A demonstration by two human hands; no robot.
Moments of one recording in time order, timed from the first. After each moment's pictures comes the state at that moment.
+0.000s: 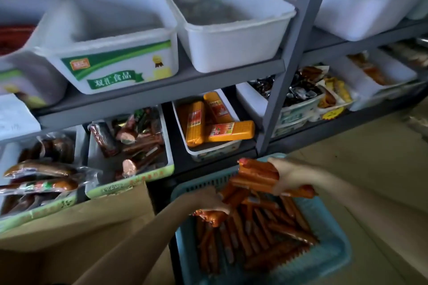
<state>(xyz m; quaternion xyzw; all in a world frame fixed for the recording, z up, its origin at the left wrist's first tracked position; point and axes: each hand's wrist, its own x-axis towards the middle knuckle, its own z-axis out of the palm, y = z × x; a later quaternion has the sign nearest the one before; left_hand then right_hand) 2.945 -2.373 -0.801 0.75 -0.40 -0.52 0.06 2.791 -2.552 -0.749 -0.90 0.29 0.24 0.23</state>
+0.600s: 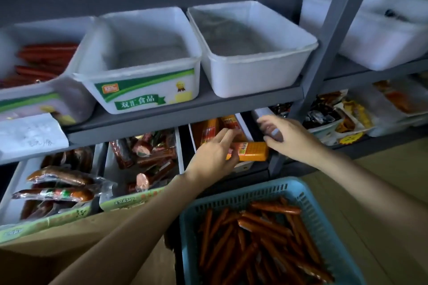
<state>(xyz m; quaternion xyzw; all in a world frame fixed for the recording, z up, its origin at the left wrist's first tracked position) 2.986 -2.409 -0.692 0.74 -0.60 0.00 0.32 2.857 -2.576 -0.664 -0.94 0.16 -0.13 0.25</state>
